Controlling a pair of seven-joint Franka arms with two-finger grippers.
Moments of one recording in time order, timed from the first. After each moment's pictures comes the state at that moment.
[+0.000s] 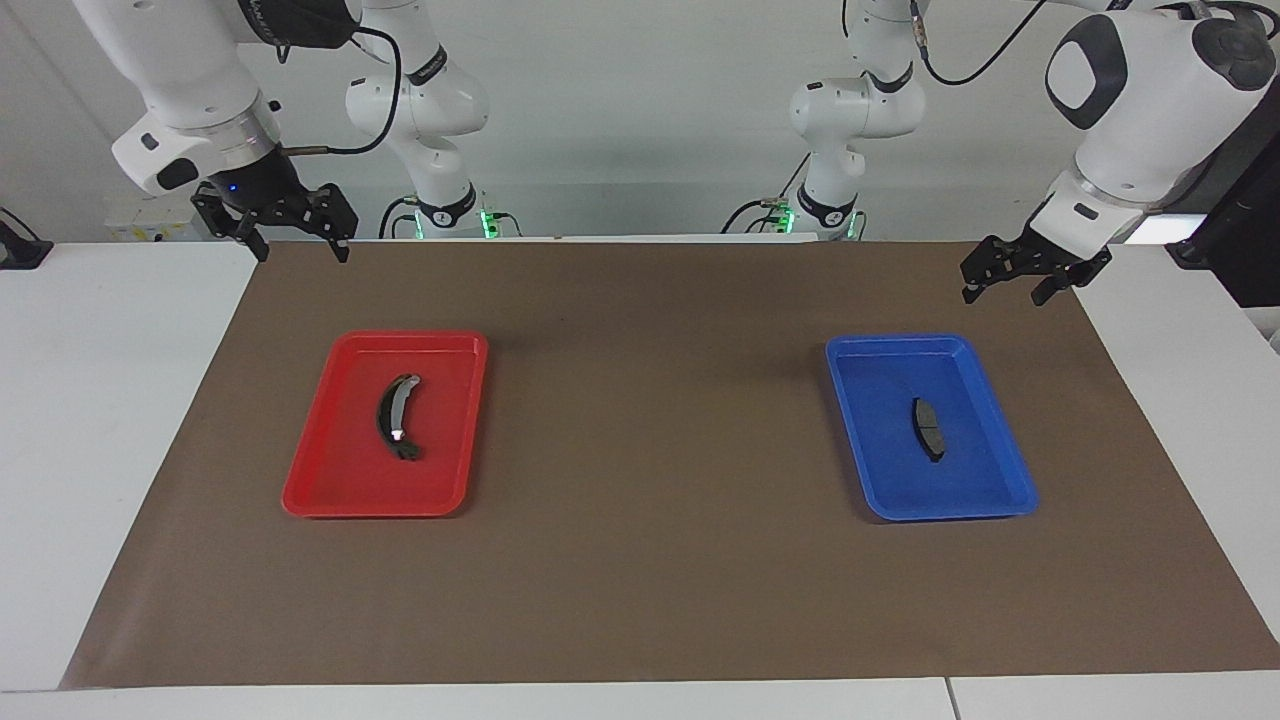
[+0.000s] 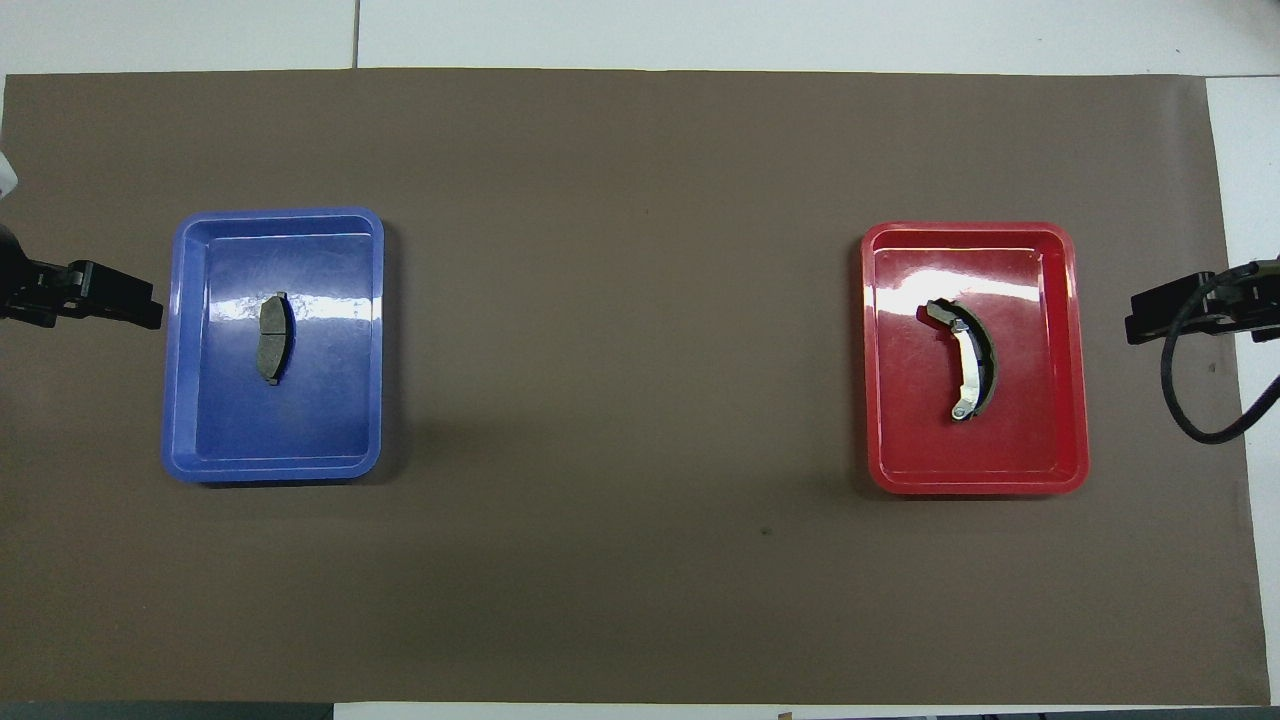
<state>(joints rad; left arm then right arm) -0.04 0.01 0.02 -1.64 -0.02 1.59 0.09 0.03 -0.05 -0.04 -1.60 -0.03 1.48 0.01</state>
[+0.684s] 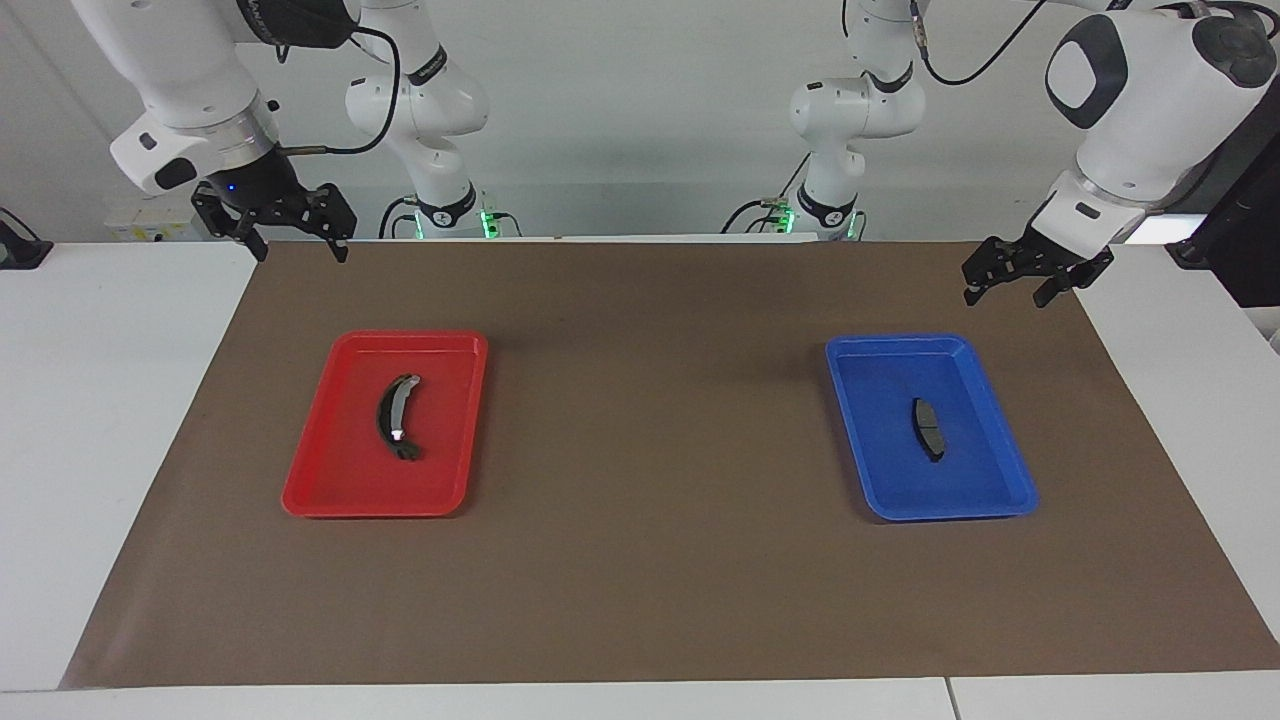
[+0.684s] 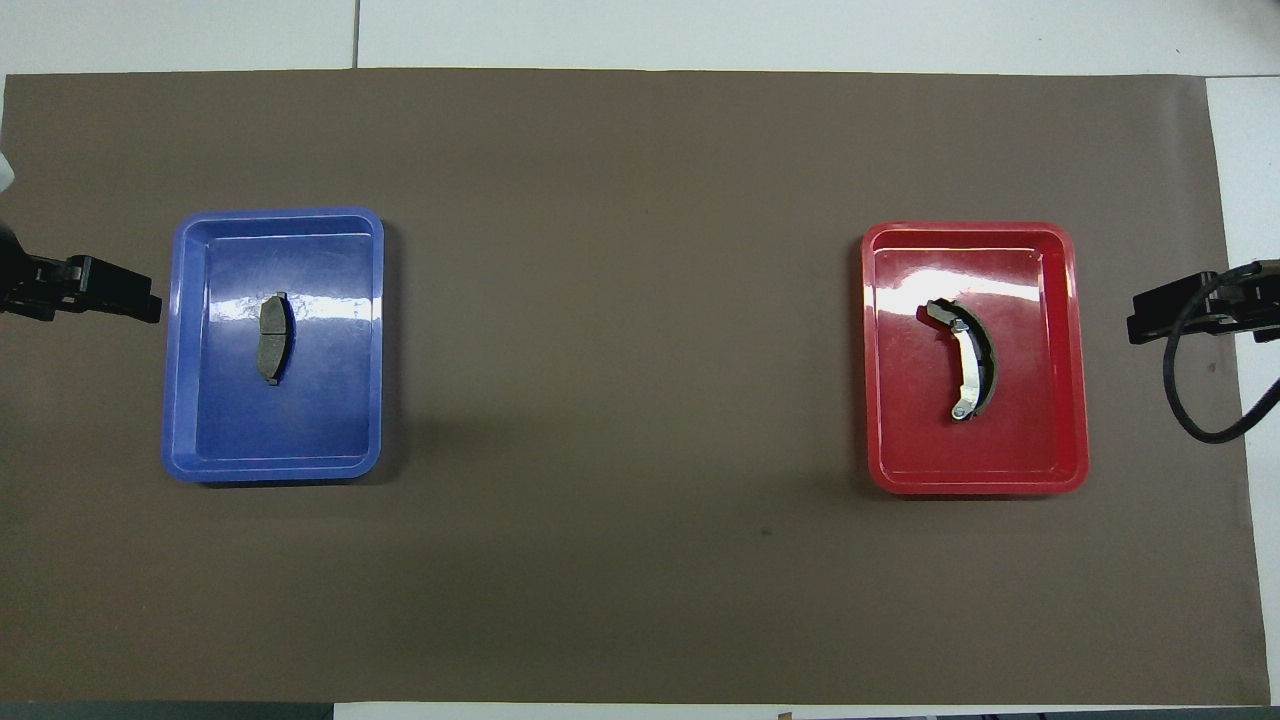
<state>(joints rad) -0.04 0.01 0.02 -1.64 -0.02 1.61 0.09 0.03 -0.05 -0.04 -1.60 -0.03 1.48 0.01</state>
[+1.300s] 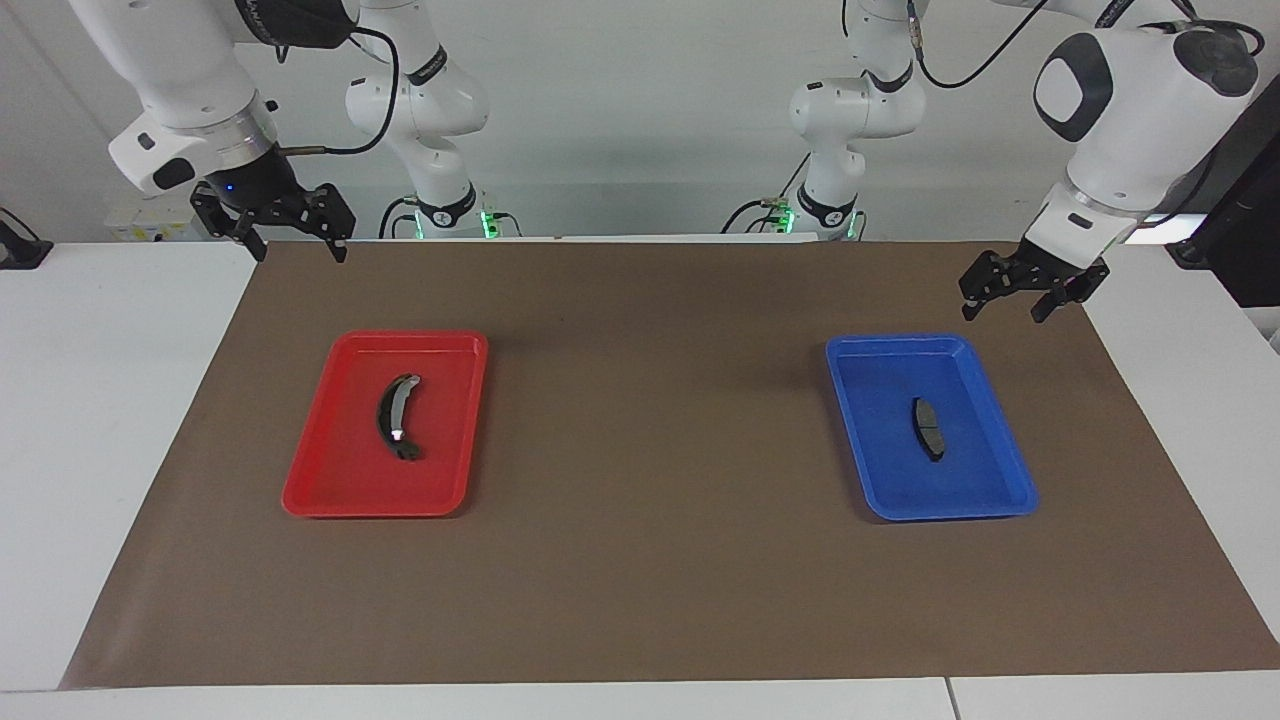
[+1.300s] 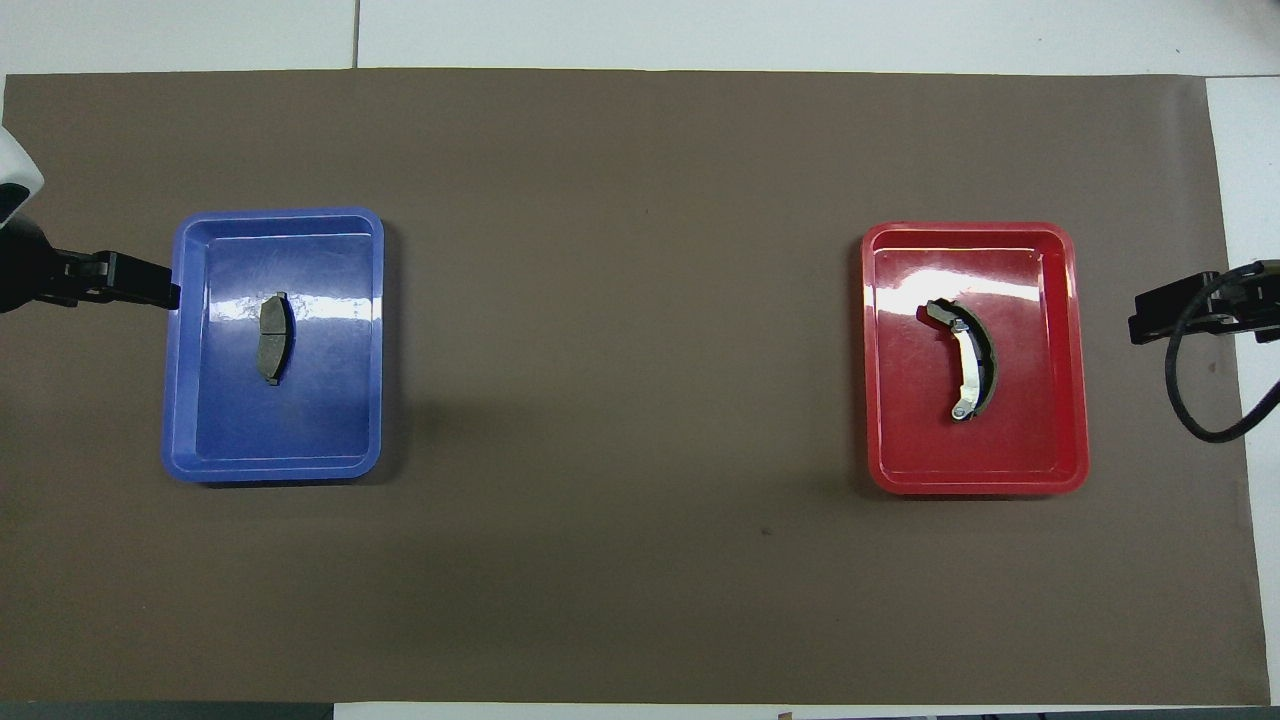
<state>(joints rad) -0.04 -0.01 0.02 -1.77 -0.02 1.79 0.09 0.02 -0.05 -0.04 -1.60 -0.03 1.48 0.01</state>
